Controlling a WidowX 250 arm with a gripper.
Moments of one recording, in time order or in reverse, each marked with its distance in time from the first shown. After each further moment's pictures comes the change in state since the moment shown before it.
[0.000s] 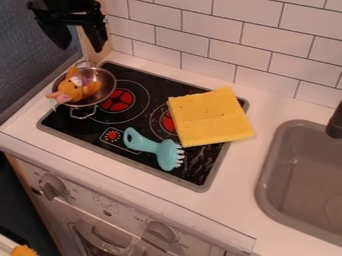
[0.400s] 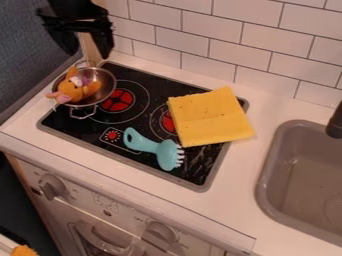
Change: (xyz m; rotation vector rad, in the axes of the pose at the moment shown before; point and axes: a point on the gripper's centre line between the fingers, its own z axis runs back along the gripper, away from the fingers) arm -0.001 -0.013 -0.011 -0.012 0.034 -0.024
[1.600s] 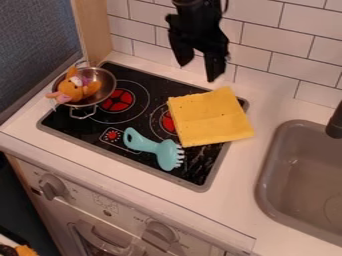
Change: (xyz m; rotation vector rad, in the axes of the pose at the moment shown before) arm 0.015 -0.155 -0.043 -0.105 0.070 -0.508
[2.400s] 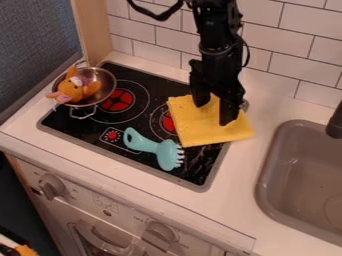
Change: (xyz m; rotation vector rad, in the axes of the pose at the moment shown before) arm -0.011 -0.020 -0.059 -0.031 0.150 -0.078
